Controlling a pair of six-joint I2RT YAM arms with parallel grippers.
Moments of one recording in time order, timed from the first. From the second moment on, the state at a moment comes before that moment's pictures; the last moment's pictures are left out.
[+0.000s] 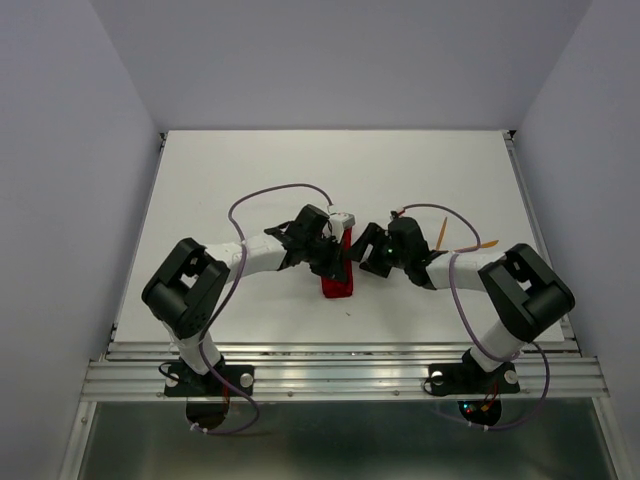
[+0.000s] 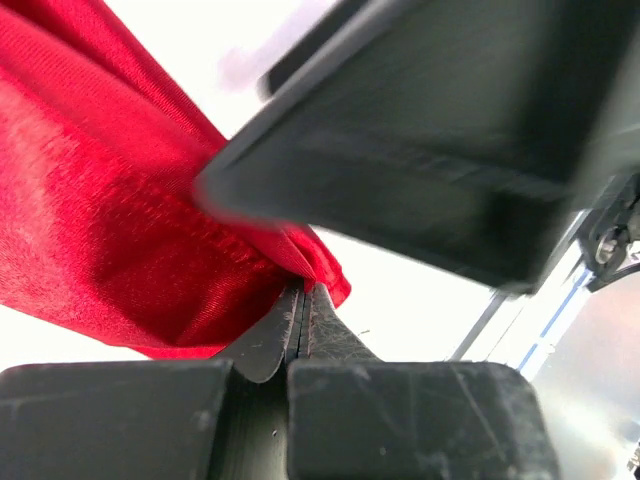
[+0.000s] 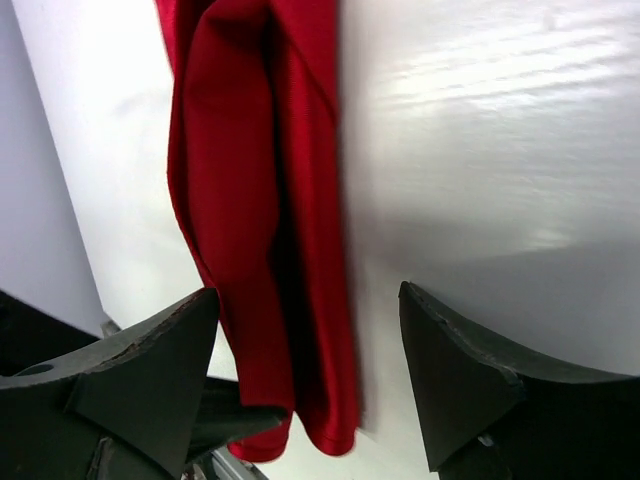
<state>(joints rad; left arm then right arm) -0.72 1.71 0.96 -0.16 0.46 -0.33 0.56 1.60 0.62 0.35 -0.21 1.01</state>
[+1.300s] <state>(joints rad) -0.72 1.70 0.95 -0.14 0.45 -0.34 0.56 1.78 0.70 0.45 -0.40 0.98</state>
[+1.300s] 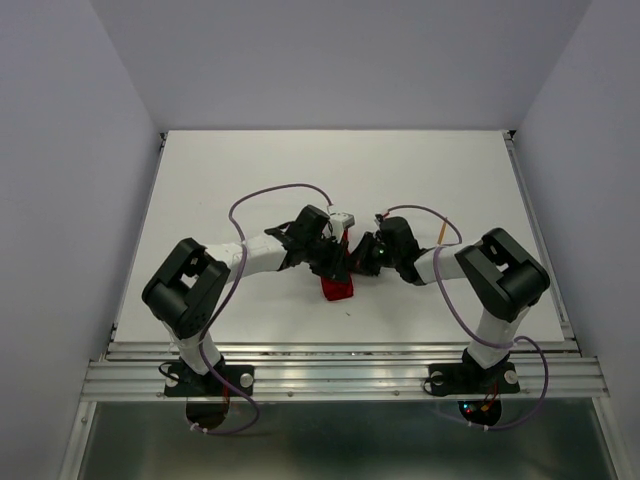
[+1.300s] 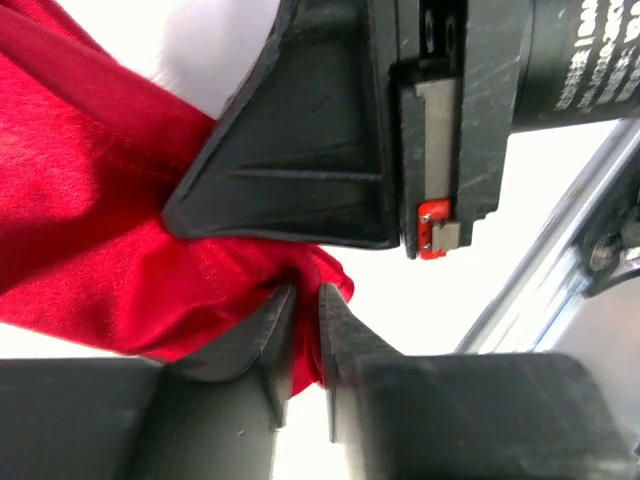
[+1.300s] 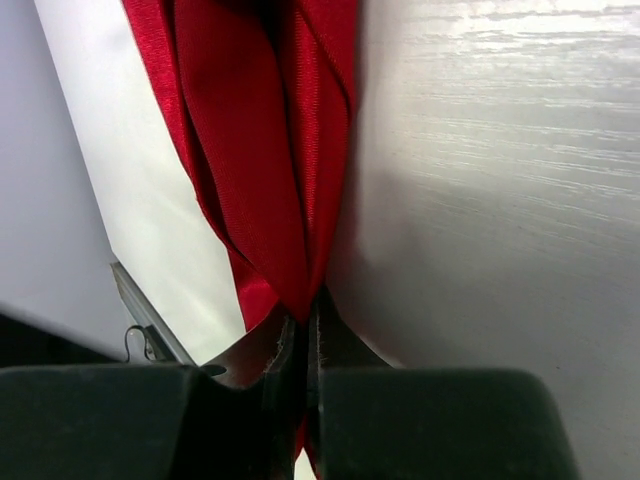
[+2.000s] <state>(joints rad) -0.59 1.55 1.02 -0.23 0.35 -0.44 0.56 1.79 0.68 0.46 -0.39 0.99</state>
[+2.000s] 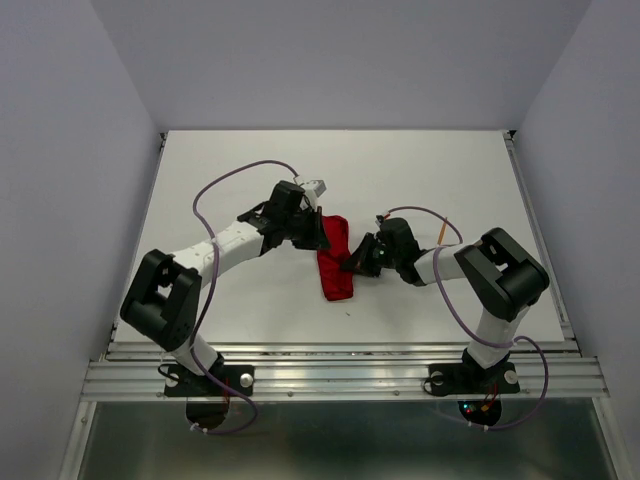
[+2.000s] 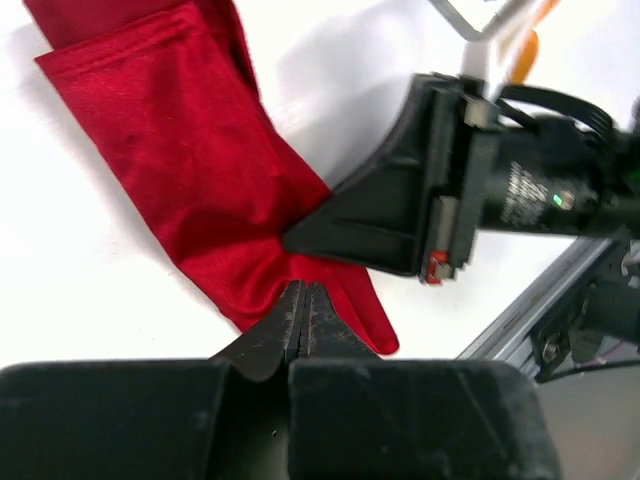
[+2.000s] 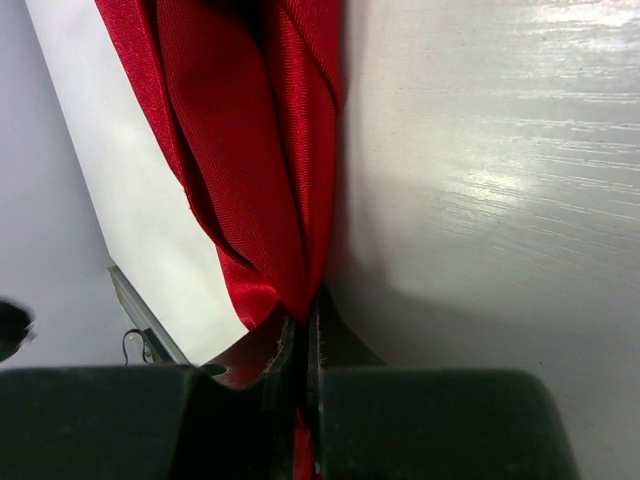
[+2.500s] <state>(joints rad) -0.57 1.87 1.13 -0.17 0.37 -0.54 0.56 1.77 0.69 0.45 -0.39 0.96</state>
